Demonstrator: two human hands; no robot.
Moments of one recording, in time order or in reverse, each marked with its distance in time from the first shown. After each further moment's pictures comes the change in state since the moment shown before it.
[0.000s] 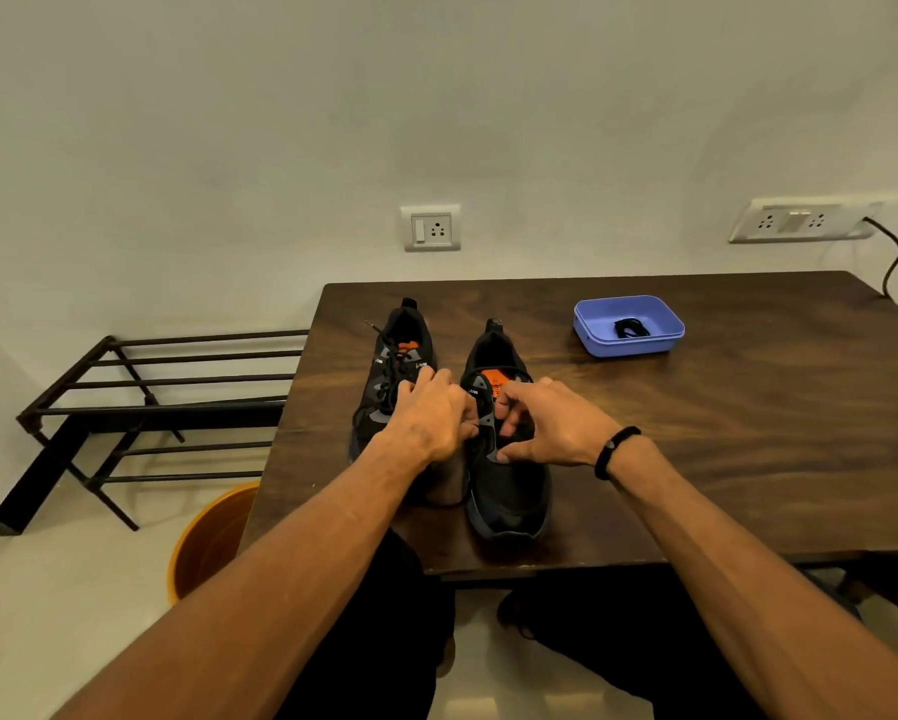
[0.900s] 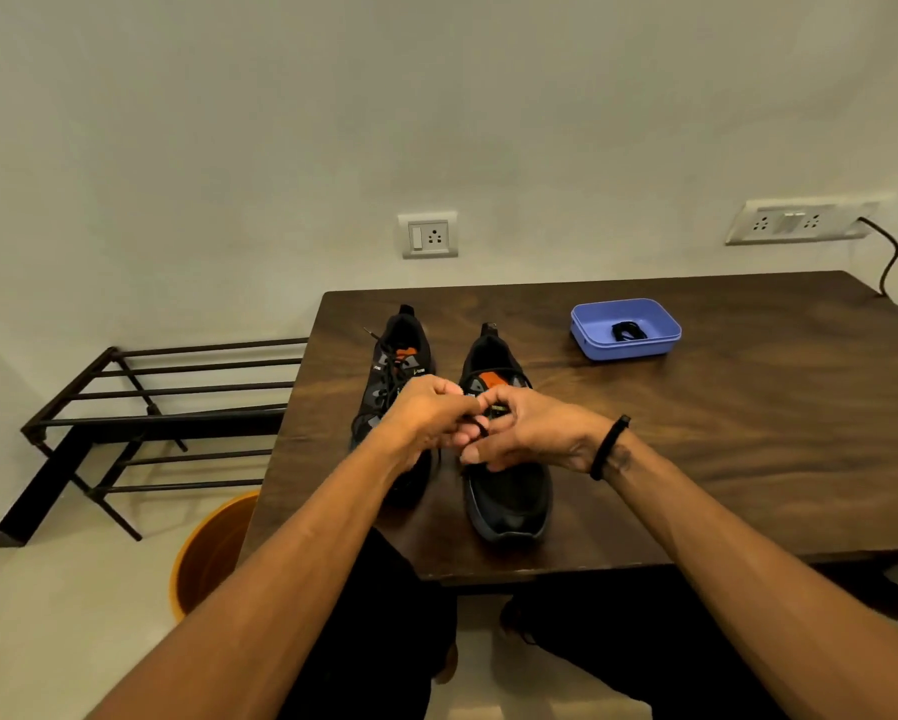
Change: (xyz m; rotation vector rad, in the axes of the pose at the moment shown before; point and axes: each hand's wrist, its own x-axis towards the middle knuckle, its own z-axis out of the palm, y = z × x) left_hand -0.013 0.010 -0.018 -1.282 -0.077 -0.348; right_hand -0.005 -0.025 -0.002 0.963 -0.256 0.209
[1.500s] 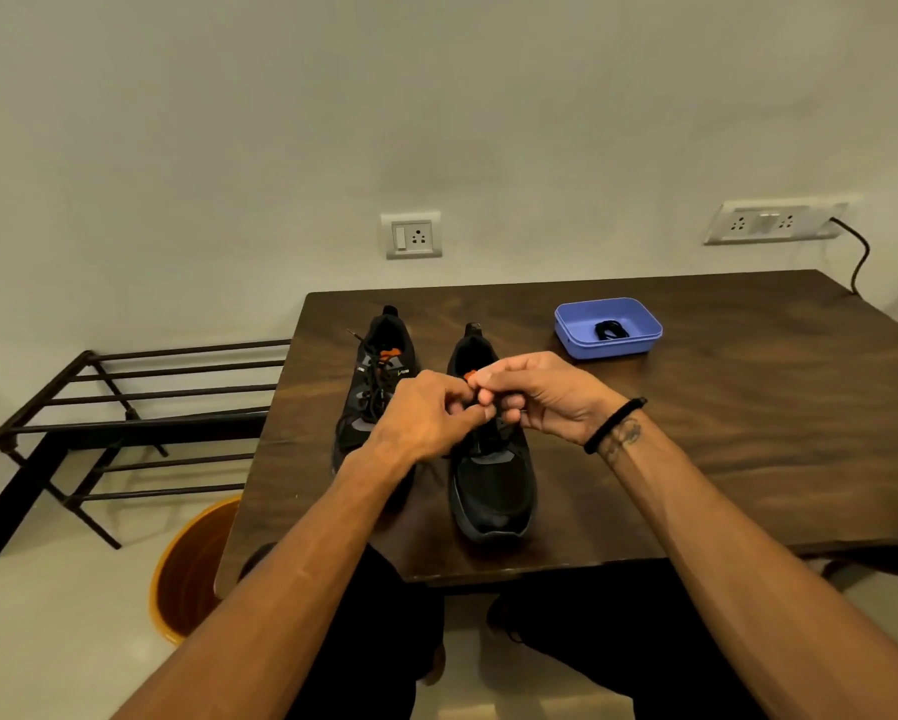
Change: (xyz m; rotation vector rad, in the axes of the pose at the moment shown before) left_hand -0.009 0.003 0.006 0.766 0.087 0.448; right_hand -0.006 -0.014 -0.028 0.324 0.118 -0.141
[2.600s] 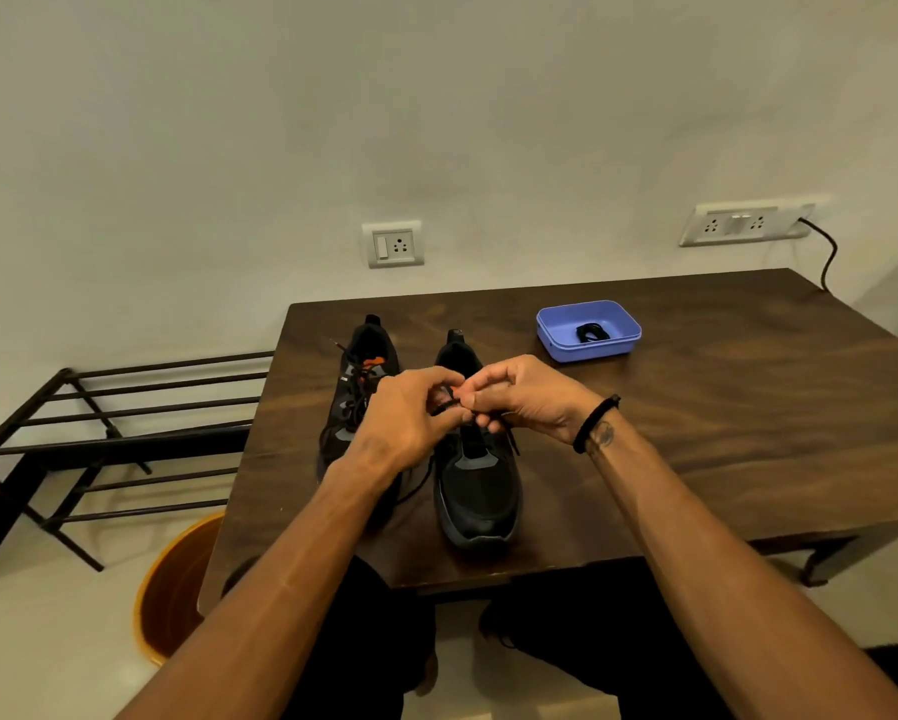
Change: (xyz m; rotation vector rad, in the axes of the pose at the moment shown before) left_hand -0.001 0.000 -0.002 -0.016 0.126 0.113; right_hand 0.001 0.002 -0.013 -0.312 0.021 -0.033
